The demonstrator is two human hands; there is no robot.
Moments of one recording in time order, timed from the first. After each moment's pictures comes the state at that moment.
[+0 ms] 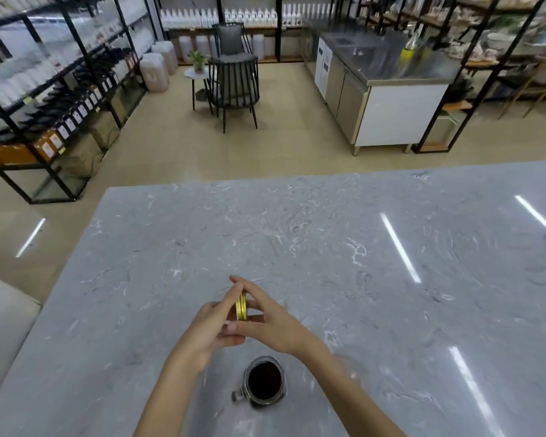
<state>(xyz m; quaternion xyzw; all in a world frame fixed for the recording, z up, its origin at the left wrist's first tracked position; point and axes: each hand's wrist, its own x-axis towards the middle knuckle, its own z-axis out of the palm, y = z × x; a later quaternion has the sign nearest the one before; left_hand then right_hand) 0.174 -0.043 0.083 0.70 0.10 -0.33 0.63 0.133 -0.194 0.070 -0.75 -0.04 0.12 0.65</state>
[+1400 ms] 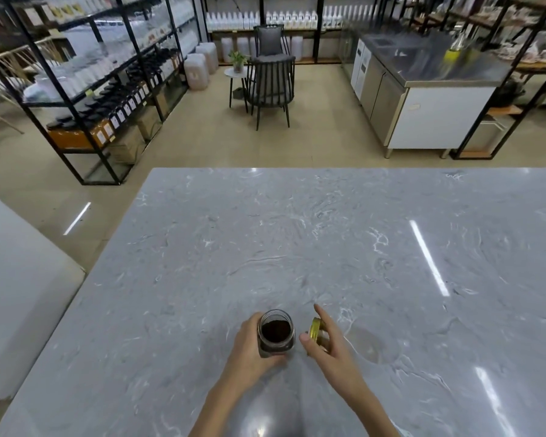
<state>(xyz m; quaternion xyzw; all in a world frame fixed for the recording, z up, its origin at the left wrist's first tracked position) 0.072 -0.030 -0.043 0.86 -0.09 -0.14 0.48 0.007 -0.221 -0.003 -0.73 0.16 0.04 0.66</state>
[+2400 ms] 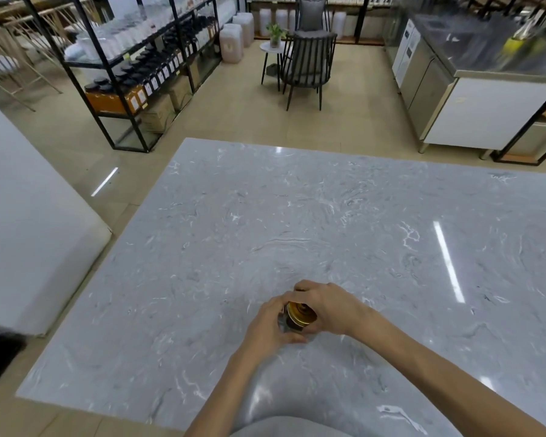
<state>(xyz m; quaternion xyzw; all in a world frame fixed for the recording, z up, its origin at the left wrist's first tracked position) 0.074 -0.029 -0.049 0.84 -0.07 -0.21 0.49 0.089 -0.199 0.058 -0.94 -0.29 0.15 0.10</state>
